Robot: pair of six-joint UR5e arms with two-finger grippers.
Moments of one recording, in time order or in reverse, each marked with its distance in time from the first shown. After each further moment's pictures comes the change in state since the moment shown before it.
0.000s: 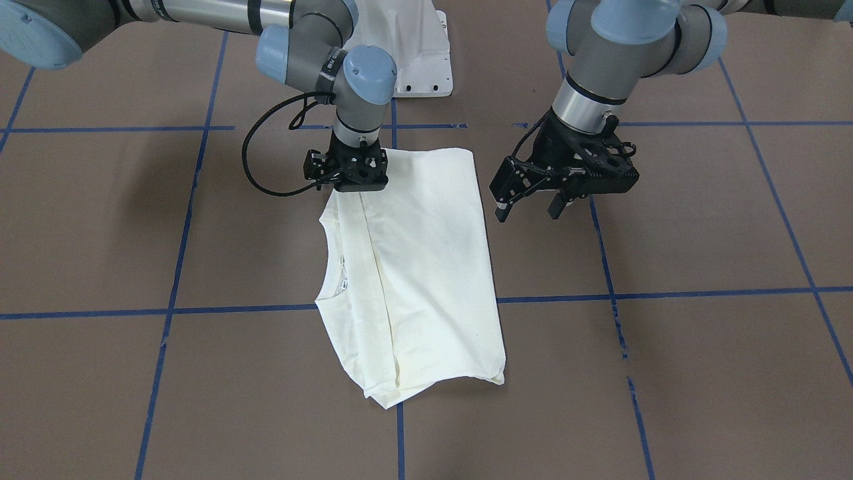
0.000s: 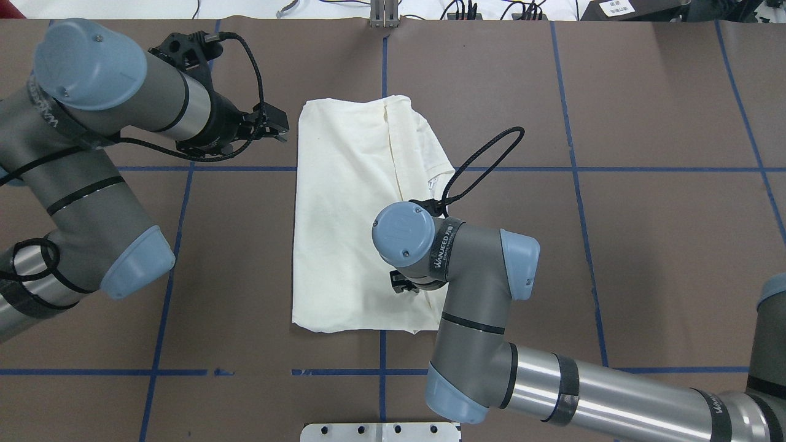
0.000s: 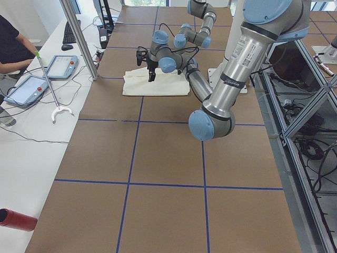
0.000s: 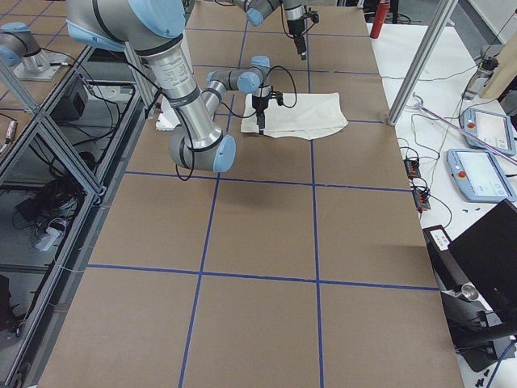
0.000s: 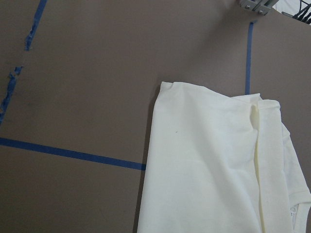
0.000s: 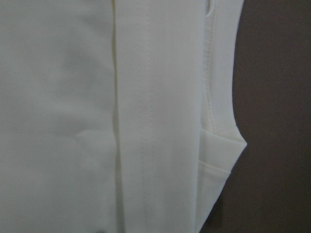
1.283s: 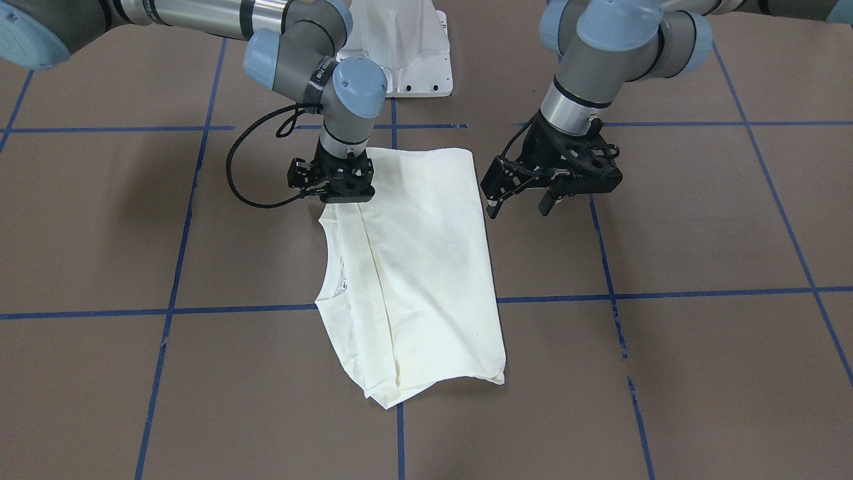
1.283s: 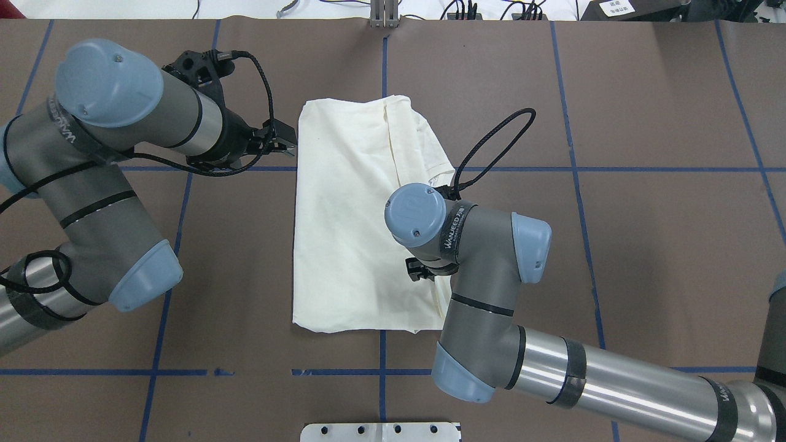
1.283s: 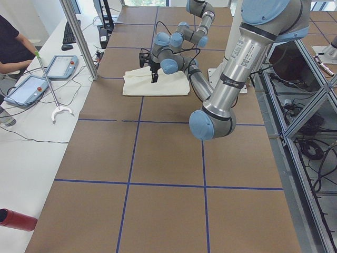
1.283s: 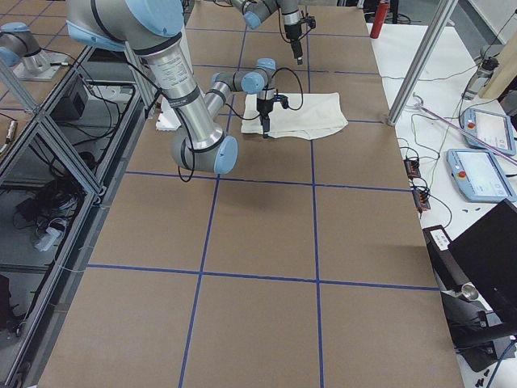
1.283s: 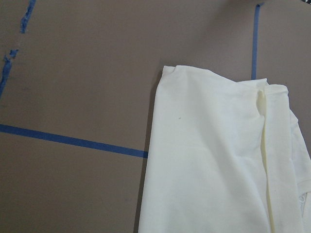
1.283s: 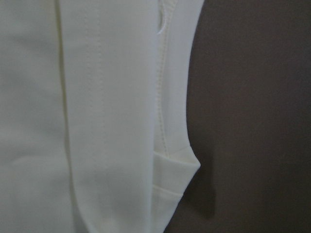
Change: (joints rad) left arm 0.035 0.002 0.006 -0.005 0.005 -0.011; right arm 0.042 -0.011 -0.001 -0.049 0.008 -0.056
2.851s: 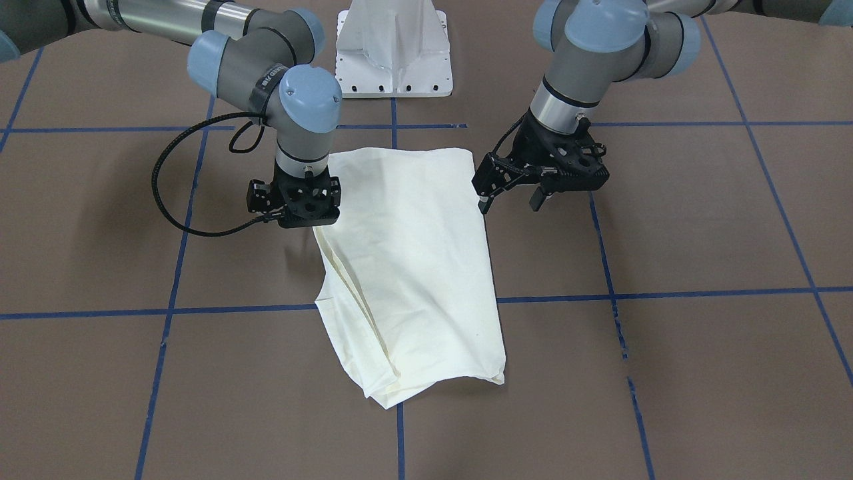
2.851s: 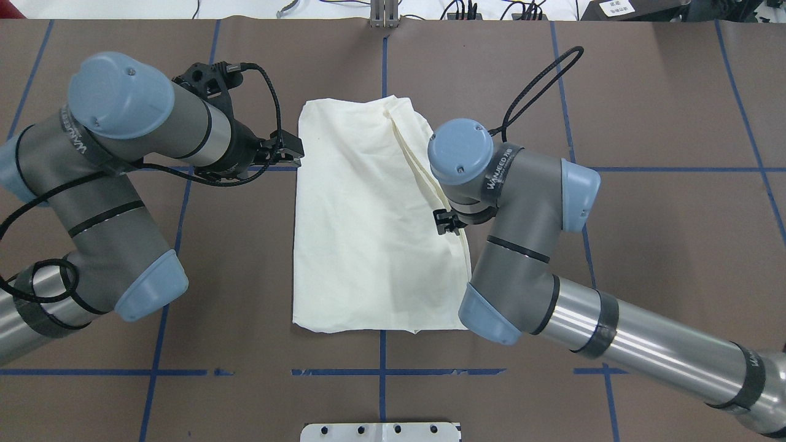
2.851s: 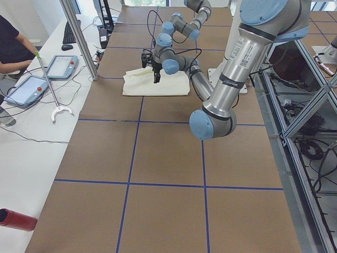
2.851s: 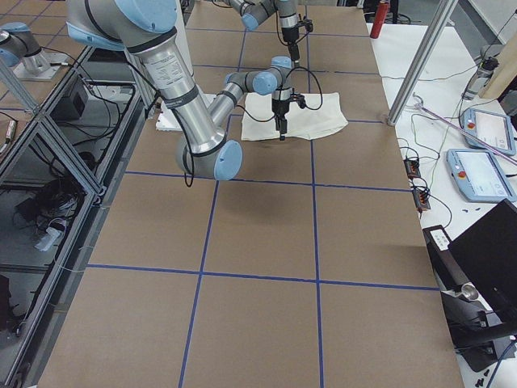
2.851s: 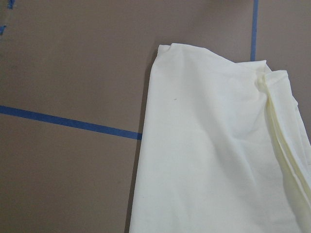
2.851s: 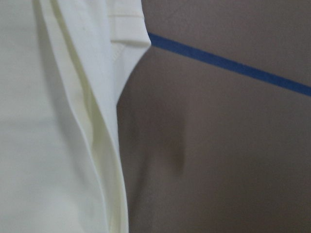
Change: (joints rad) left arm 0.023 0.000 0.000 0.000 0.001 -0.012; right arm 0.141 0.004 0.004 0.023 0.027 -0.146
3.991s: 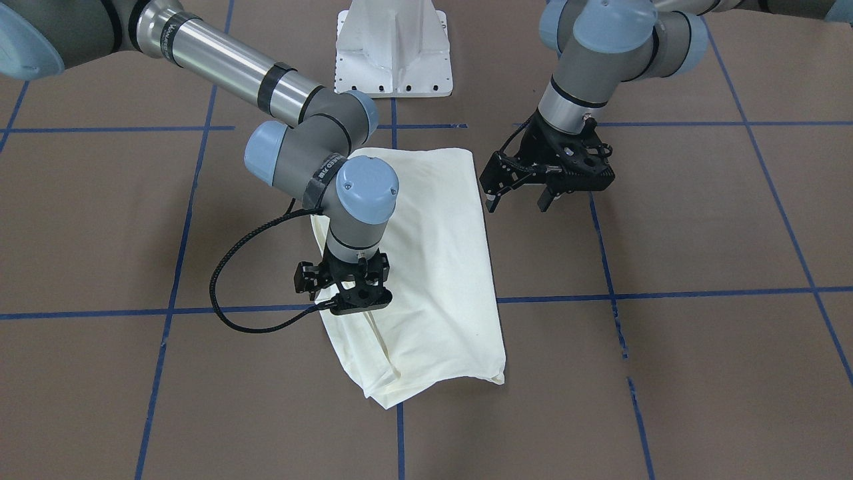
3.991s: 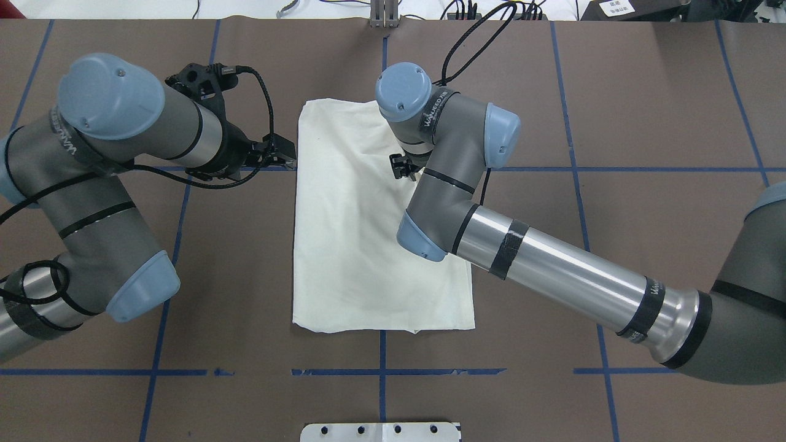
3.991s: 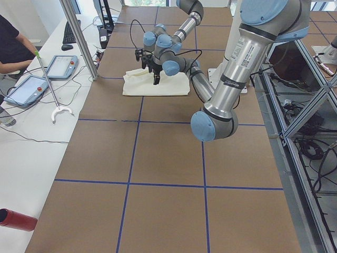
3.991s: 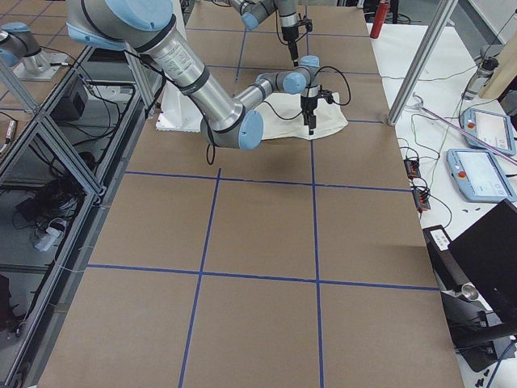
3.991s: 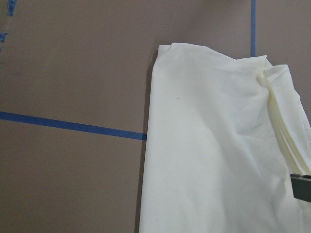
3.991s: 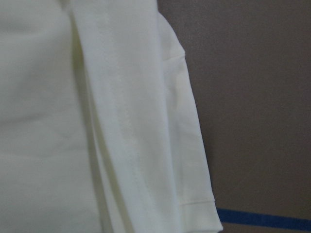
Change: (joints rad) left arm -0.006 0.022 -0.011 0.002 -0.004 0.058; right arm 0.072 0.244 -0.470 0.262 0.000 -0.038
